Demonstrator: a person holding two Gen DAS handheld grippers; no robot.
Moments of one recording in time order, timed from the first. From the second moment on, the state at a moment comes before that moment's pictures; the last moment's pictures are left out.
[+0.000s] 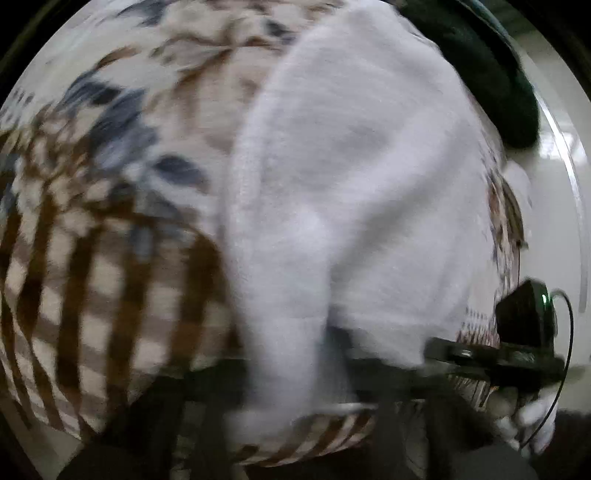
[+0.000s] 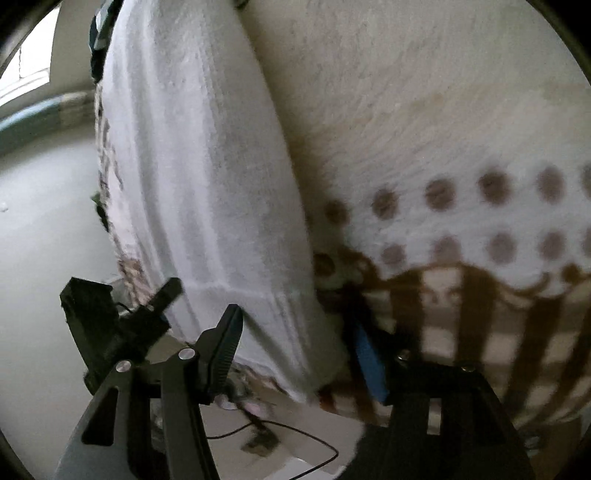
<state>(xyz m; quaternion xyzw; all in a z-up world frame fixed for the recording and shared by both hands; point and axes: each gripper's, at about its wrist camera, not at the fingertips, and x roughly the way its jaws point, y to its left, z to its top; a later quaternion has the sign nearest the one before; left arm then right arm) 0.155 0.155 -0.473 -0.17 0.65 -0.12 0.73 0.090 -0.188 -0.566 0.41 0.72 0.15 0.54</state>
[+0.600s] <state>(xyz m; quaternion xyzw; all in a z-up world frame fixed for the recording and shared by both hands) 0.279 0.155 -0.329 -0.40 0.49 -0.18 0.75 0.180 -0.256 -0.400 0.46 0.57 0.20 0.65</state>
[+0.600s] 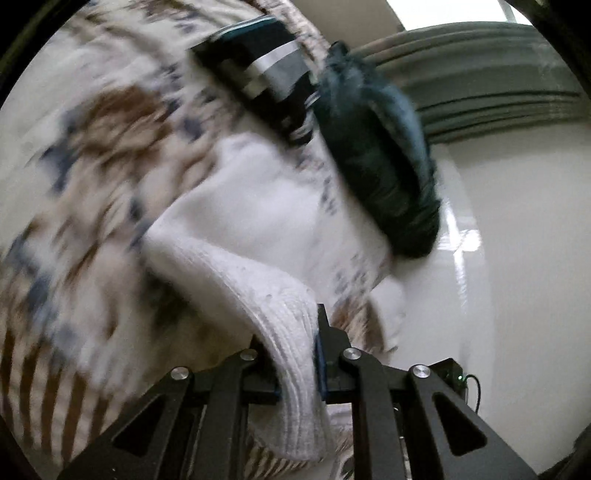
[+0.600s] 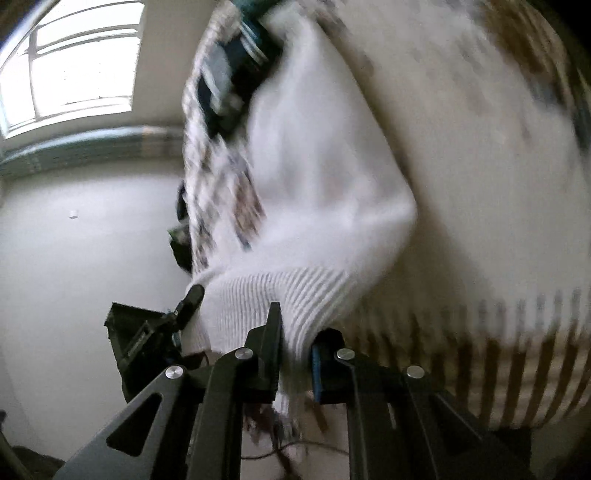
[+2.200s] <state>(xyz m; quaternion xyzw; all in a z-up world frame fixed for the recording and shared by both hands) 0.542 0.176 -0.470 -0.31 0.62 -0.15 0.71 0.529 -0.221 -0.490 0.24 0.66 0.07 0.71</state>
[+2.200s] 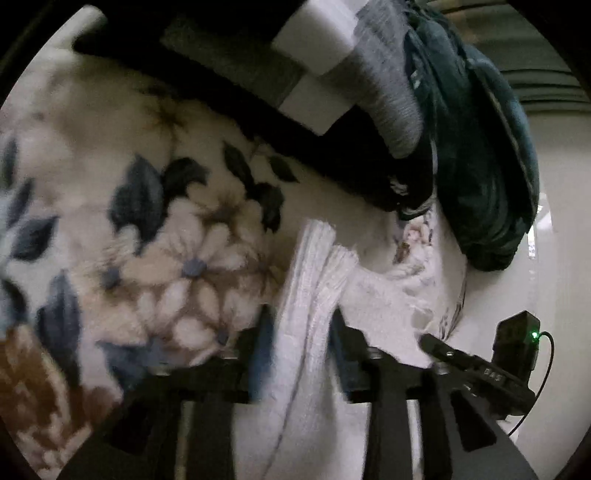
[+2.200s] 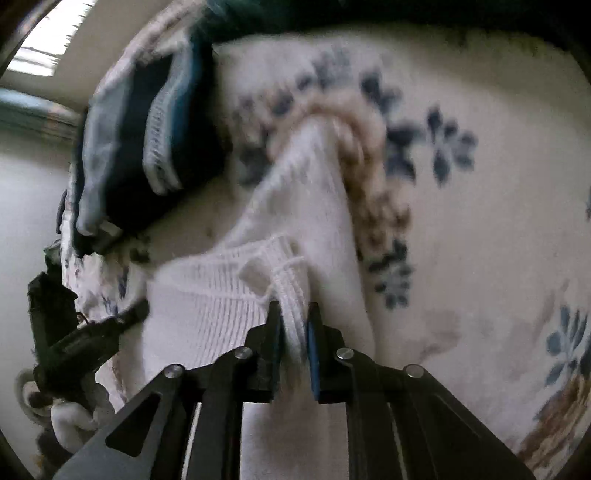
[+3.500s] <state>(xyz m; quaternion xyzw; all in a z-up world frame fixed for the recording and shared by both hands) 0.505 0.164 -0.444 -0.31 0.61 -0.16 0.71 0.472 -0.254 -0.460 0.33 0.62 0.06 0.71</state>
